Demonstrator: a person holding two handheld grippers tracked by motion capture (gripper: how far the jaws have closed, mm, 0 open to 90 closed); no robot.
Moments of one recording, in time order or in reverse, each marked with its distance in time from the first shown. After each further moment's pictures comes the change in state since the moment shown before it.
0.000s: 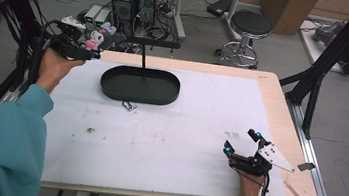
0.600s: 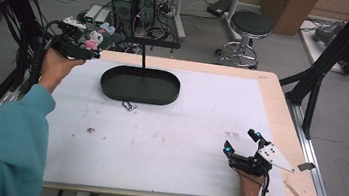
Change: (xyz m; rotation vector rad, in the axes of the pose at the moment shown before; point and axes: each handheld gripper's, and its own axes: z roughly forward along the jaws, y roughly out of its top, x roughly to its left) left arm 0.007 -0.003 0.008 0.014 0.031 -0.021; right arm 0.000 0.000 0.000 0.002 -0.002 -0.006
